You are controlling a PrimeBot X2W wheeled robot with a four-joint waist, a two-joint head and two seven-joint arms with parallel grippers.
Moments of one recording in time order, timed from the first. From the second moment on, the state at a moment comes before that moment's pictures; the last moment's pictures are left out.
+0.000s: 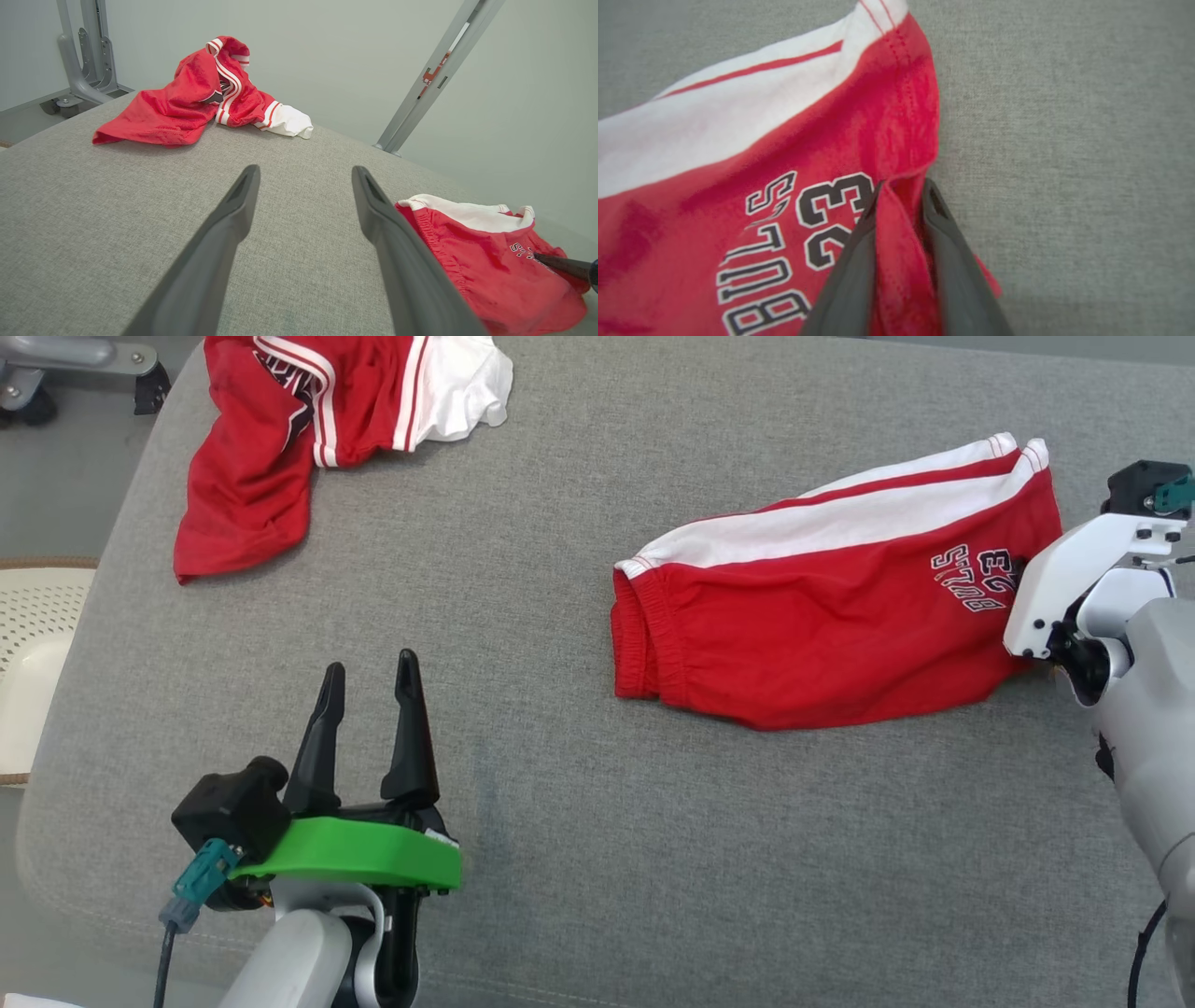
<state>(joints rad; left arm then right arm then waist) -0.21 0.22 -0.44 0.01 -0.72 0.25 -0.26 -0.98 -0.29 0.08 1.24 0.32 0.13 0.21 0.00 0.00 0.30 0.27</state>
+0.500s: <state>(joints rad) -0.18 0.22 -0.47 0.04 -0.68 0.23 -0.26 -0.80 -0.29 0.10 1.11 0.53 0.13 0.06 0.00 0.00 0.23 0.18</state>
